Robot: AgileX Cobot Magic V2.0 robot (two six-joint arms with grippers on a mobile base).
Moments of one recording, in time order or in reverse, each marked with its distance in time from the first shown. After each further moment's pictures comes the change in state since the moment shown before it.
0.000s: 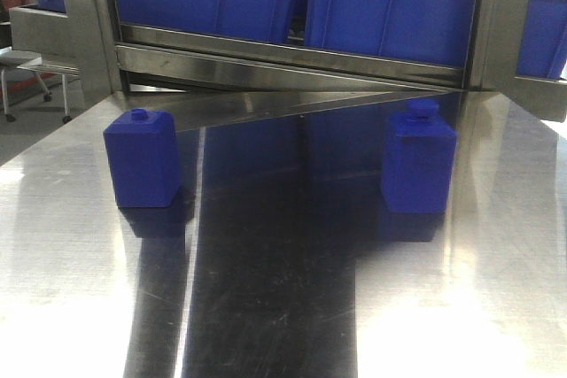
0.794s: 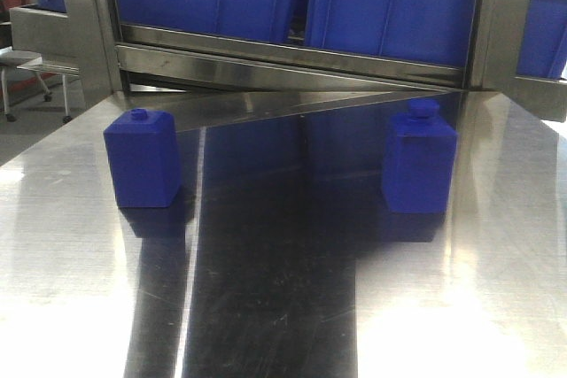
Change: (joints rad) left arm 0.000 0.000 0.000 0.000 0.000 0.000; right arm 0.000 0.000 0.000 0.000 0.000 0.000
